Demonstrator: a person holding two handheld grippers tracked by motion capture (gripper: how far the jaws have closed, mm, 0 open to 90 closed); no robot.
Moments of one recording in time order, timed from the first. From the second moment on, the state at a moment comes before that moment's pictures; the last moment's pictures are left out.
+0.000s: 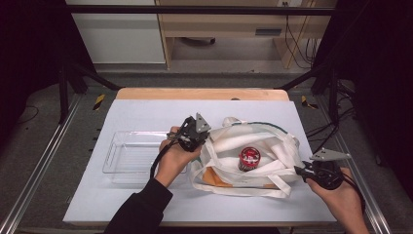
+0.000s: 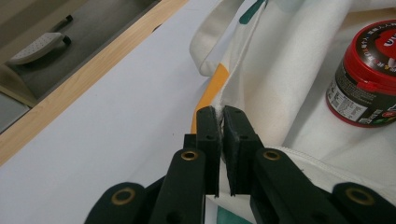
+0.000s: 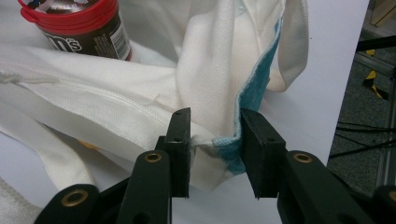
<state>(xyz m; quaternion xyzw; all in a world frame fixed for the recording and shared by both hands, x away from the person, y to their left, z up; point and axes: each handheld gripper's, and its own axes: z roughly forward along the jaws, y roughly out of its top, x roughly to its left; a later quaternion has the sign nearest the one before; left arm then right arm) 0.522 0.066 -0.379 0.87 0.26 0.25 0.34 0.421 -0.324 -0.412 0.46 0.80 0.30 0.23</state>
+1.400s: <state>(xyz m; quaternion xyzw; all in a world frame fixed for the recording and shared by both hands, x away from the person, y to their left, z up) 0.513 0.070 -0.374 0.87 0.25 0.25 0.34 0.431 -0.342 -0.390 0.47 0.79 0.29 0.25</state>
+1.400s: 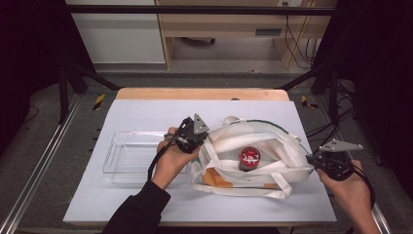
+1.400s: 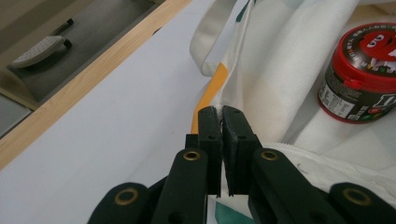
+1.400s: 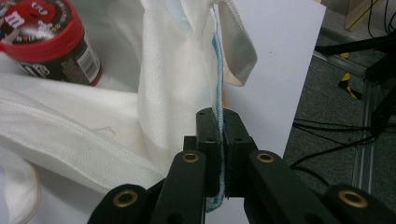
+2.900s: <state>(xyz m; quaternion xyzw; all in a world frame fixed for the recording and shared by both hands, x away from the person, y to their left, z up) 0.503 0.070 -0.389 0.89 0.25 0.21 0.32 0.403 -0.229 -0.415 0.28 0.84 0.41 0.20</state>
